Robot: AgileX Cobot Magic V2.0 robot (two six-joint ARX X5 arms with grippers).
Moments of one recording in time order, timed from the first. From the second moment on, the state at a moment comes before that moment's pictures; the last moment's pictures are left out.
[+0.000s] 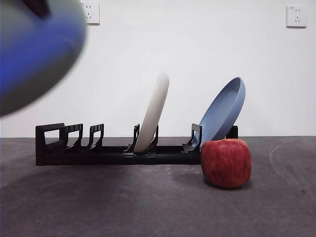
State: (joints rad) left arm -1.09 0.99 1.02 -0.95 -0.39 -0.35; right arm 0.31 1.16 1.49 -0.92 -0.30 0.09
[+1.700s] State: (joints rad) left arm -1.10 1.67 1.04 -0.61 -0.23 -0.12; right arm 0.31 1.16 1.49 -0.95 -0.30 0.09
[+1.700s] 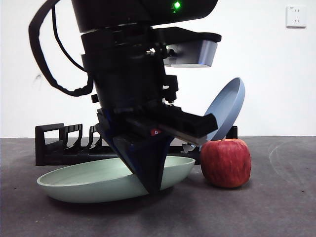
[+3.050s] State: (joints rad) left arm -1.05 1.31 1.23 -0.72 -0.17 -0.18; right arm 0.31 1.16 1.49 -1.06 -0.28 0.05
